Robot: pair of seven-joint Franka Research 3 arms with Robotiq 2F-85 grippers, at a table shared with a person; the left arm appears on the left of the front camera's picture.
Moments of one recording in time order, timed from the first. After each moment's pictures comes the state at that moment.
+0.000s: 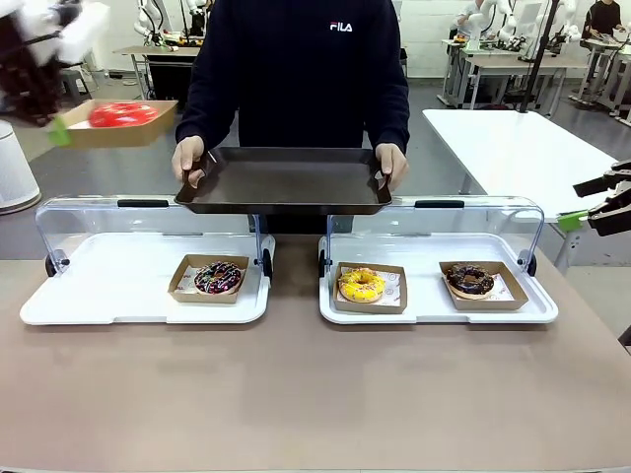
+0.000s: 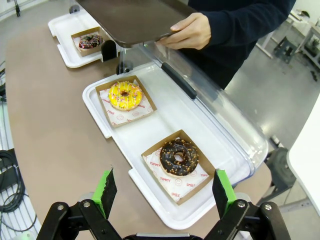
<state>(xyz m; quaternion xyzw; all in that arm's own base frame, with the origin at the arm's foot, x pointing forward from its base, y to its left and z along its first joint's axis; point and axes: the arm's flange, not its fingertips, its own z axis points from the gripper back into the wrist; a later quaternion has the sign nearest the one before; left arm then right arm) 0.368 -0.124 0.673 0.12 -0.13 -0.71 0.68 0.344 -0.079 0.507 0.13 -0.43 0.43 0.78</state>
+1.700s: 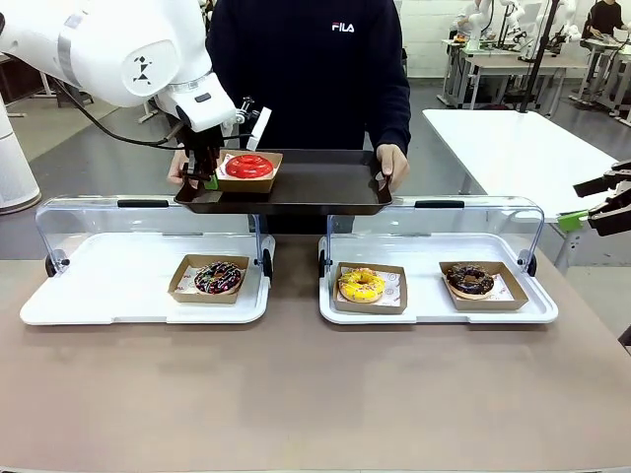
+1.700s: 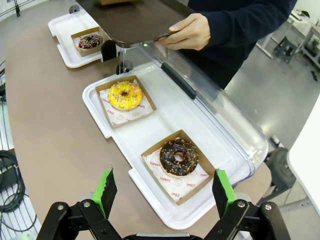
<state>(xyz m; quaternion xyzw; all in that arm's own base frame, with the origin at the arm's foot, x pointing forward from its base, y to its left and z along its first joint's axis) 0.511 -0.252 0.539 0.14 -0.12 -0.74 0.65 0.344 -0.079 0.507 0.13 -0.43 0.43 0.78</state>
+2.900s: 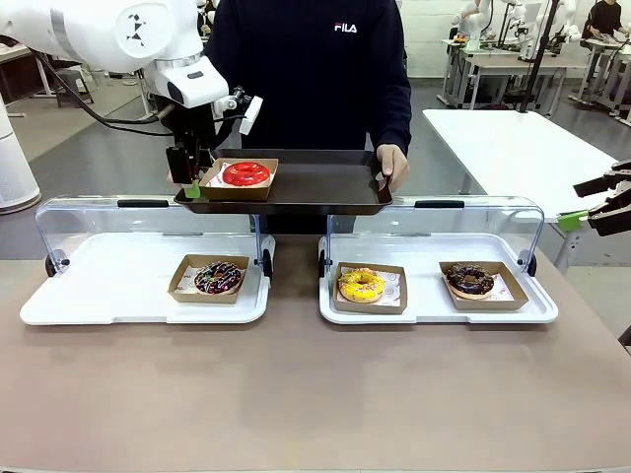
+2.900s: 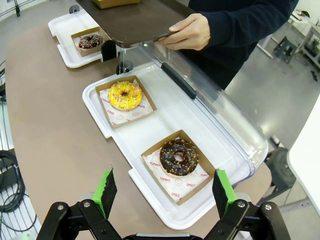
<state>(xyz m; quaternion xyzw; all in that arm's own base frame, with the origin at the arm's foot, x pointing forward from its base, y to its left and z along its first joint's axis) 0.511 -0.240 0.559 0.08 -0.06 -0.72 0.68 0.344 -0.079 0.507 0.13 -0.43 0.43 0.78</state>
